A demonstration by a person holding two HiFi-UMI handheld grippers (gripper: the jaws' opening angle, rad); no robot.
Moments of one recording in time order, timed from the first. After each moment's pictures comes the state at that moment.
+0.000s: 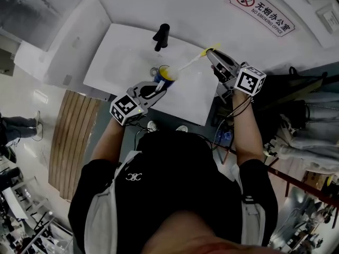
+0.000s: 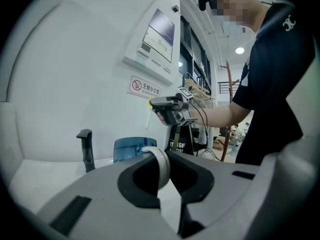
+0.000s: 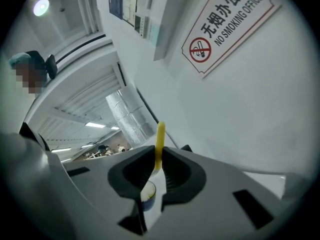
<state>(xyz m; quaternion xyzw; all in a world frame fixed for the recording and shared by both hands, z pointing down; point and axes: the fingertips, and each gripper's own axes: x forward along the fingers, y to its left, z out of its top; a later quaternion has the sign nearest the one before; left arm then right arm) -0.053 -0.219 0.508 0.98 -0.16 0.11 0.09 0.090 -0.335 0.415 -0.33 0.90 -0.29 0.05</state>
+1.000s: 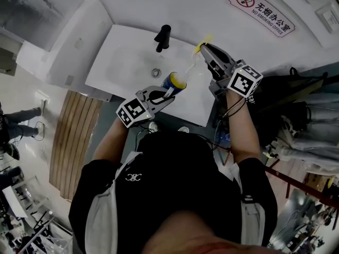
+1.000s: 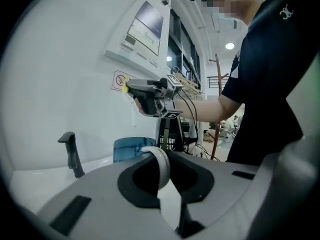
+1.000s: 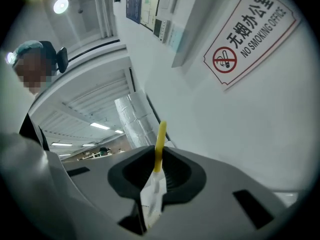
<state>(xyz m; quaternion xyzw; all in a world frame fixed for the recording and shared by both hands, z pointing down) -0.025 -0.192 0.509 0.98 -0.10 0.14 0.06 0.060 -0.334 0.379 -0.33 0.91 -0.22 0.09</state>
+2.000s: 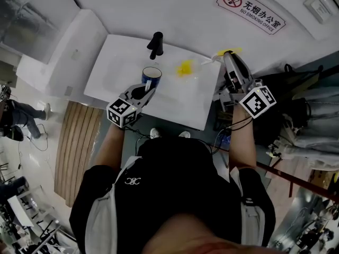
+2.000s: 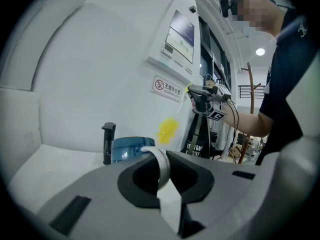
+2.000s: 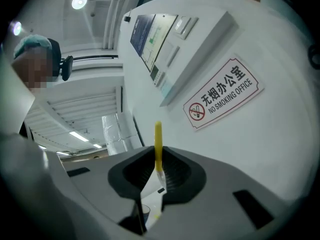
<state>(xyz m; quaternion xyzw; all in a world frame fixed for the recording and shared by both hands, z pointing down) -0.077 -0.258 0.524 0.95 -0.26 0.10 0.14 0.157 -0.301 0.333 -0.46 0.86 -0.16 0.17</state>
